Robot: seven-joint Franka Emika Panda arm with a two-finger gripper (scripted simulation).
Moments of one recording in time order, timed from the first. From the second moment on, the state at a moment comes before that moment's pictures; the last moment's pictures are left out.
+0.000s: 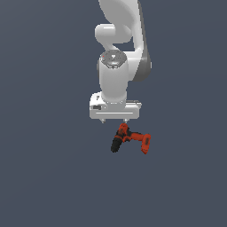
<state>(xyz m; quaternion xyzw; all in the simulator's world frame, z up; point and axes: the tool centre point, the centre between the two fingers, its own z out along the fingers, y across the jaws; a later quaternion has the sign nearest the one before) 0.006 0.004 0.177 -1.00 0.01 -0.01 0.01</state>
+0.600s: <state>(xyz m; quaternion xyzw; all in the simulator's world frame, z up) 0.006 0.008 0.172 -1.00 0.01 -0.01 0.01</state>
